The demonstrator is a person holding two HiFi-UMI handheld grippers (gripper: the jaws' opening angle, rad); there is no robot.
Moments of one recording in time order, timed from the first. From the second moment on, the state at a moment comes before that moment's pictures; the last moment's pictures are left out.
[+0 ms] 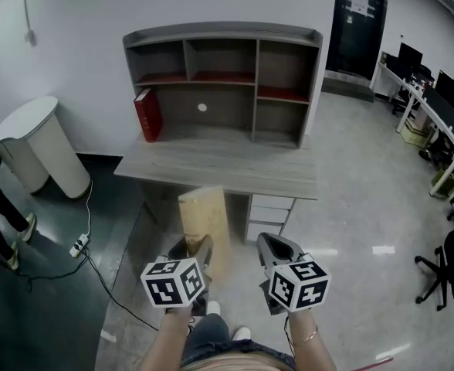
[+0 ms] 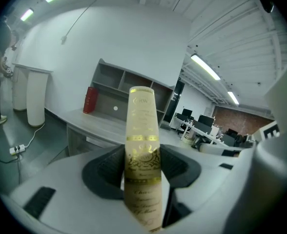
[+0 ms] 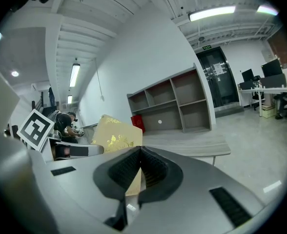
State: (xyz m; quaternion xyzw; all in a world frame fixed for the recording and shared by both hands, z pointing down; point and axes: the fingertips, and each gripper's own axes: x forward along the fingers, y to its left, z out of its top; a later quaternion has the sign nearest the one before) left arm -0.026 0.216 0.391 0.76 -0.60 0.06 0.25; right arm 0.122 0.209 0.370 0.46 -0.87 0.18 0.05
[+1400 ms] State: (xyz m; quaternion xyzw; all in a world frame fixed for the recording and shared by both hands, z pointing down) left arm -0.132 -0.136 0.392 0.82 -0.52 0.12 0.23; right arm 0.005 -0.094 0.390 0.52 -0.83 0.20 0.10
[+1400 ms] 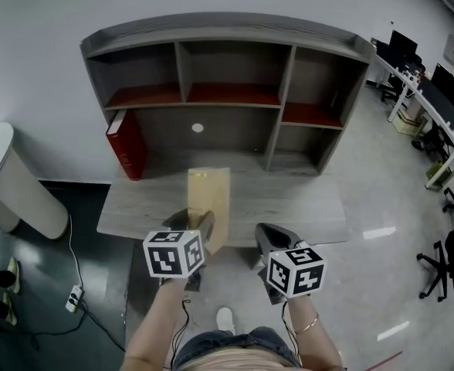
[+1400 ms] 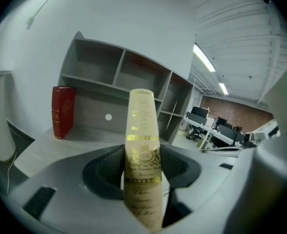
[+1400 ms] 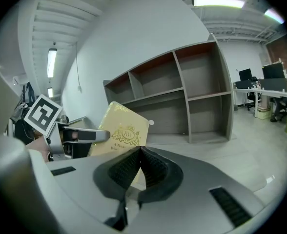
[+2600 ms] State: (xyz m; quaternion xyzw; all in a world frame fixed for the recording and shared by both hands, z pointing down) left arm -0.061 -0.389 0.450 0.80 -0.40 0.43 -0.12; right arm 0.042 -0.252 0.435 0.54 -0.79 0.23 0.16
